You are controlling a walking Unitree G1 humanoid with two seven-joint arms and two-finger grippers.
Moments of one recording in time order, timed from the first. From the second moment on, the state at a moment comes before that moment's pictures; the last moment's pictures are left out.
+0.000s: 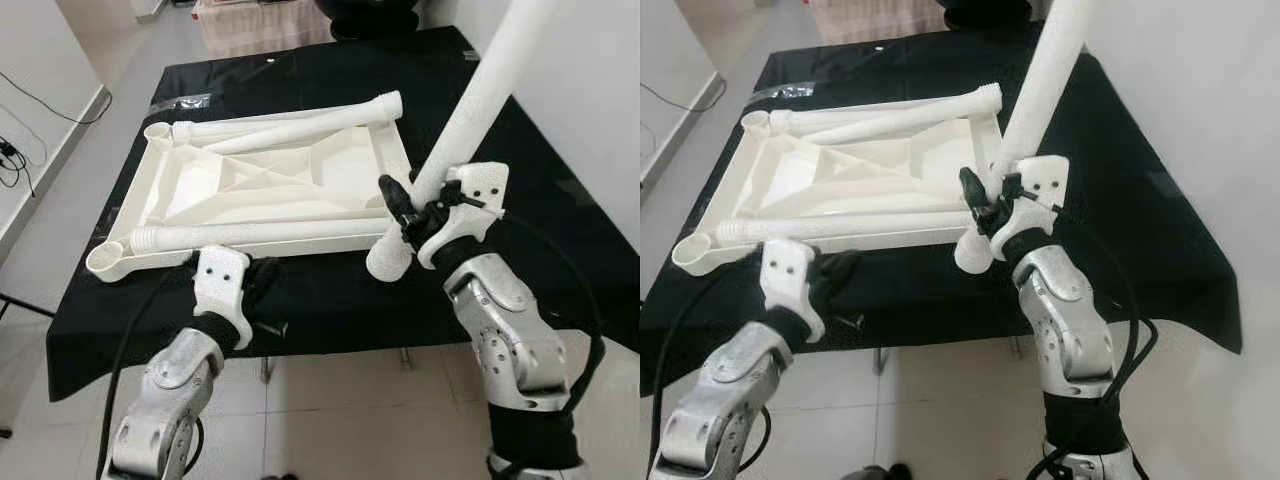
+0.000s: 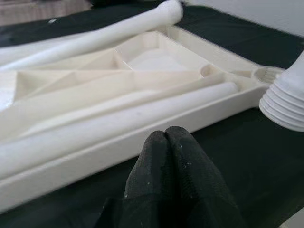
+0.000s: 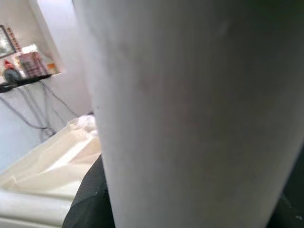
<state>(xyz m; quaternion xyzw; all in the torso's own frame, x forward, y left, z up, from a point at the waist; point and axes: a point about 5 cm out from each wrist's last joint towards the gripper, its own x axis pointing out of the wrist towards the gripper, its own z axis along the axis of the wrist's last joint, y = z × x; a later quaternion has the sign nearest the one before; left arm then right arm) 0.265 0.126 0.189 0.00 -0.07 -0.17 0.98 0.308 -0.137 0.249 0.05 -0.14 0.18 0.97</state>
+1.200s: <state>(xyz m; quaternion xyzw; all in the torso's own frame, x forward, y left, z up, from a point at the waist) 0.230 0.099 0.149 0.03 0.02 -0.29 0.96 0.298 -0.132 0.264 -0.05 -0.13 0.34 0.93</state>
